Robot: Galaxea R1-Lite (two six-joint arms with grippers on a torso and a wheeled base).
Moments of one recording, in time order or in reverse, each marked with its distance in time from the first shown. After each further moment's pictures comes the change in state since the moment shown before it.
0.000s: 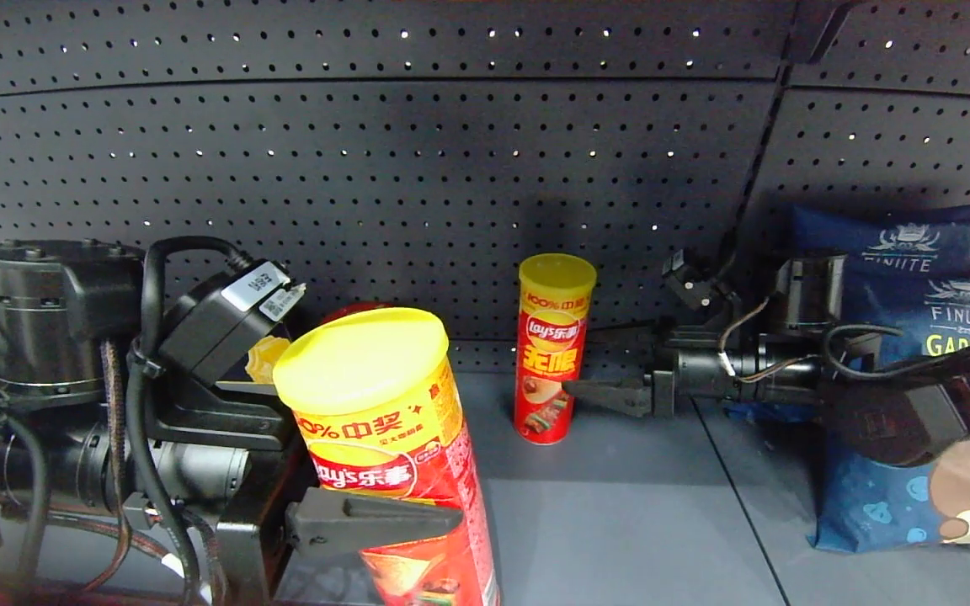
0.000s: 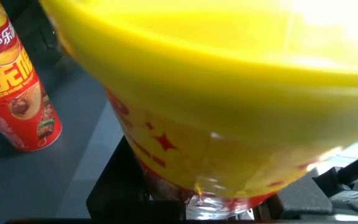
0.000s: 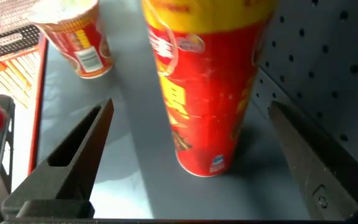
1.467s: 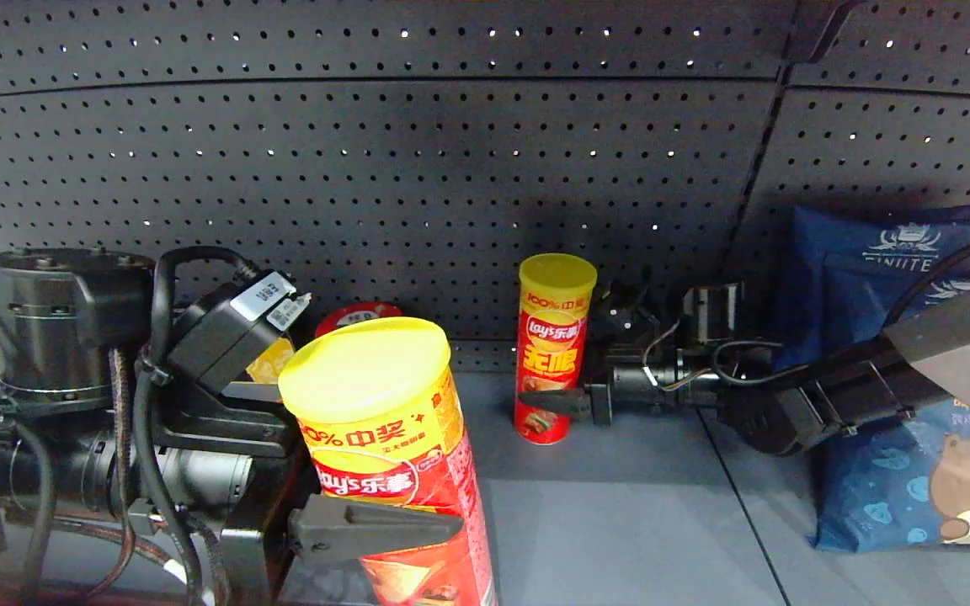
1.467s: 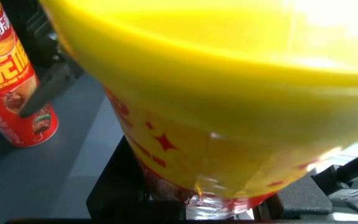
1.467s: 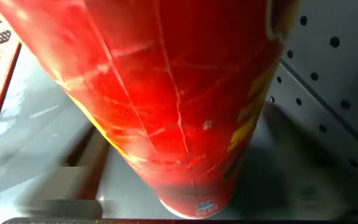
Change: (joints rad) left arm 0.002 0.005 0.012 0.001 0.000 0.001; right arm 0.044 0.229 -0.175 -0.027 0.011 -0.003
